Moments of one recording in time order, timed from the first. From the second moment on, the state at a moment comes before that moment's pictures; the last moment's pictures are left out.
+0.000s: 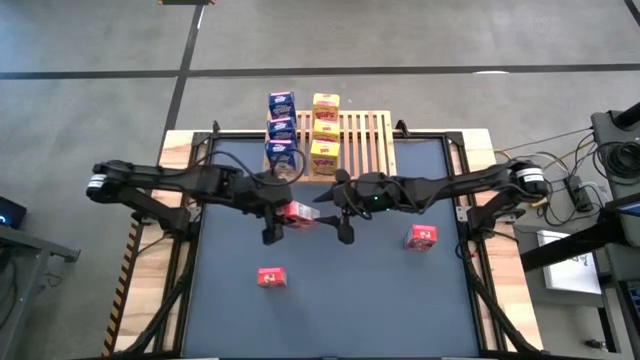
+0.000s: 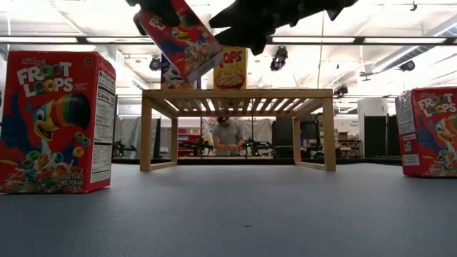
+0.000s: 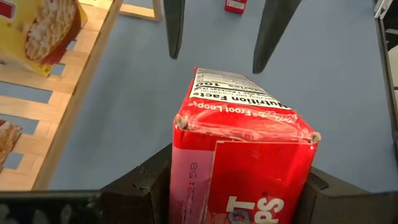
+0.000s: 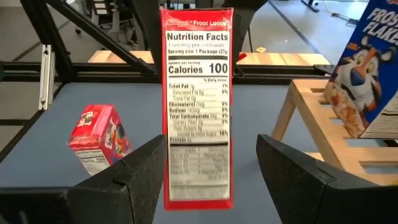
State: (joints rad) left arm -0.08 1.35 1.28 -0.80 -0.10 -0.25; right arm 0.00 1.55 1.09 0.15 -0.04 -0.02
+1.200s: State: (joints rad) left arm -0.08 1.37 1.28 -0.68 -0.13 -0.20; right arm 0.00 1.57 1.09 0.19 -0.08 0.05
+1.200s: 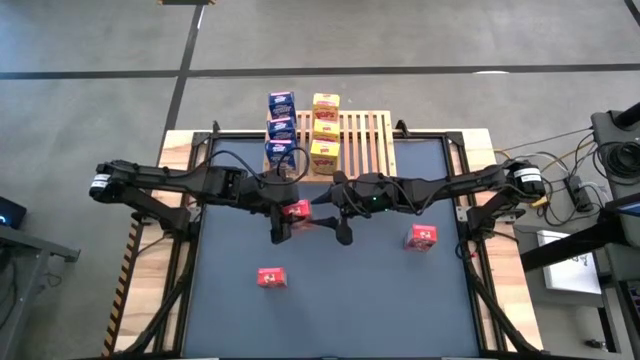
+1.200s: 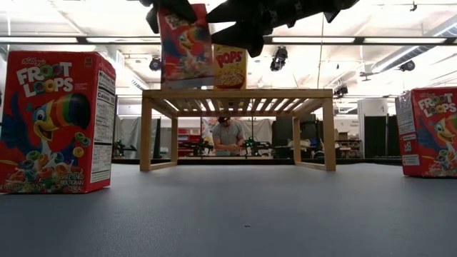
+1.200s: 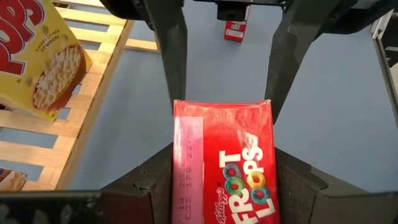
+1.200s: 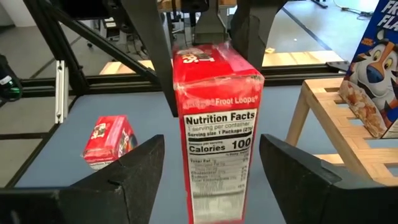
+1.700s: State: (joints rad) left arm -0.08 1.37 1.28 -0.64 -0.11 -0.16; right arm 0.00 1.57 1.09 0.19 -0.06 0.05
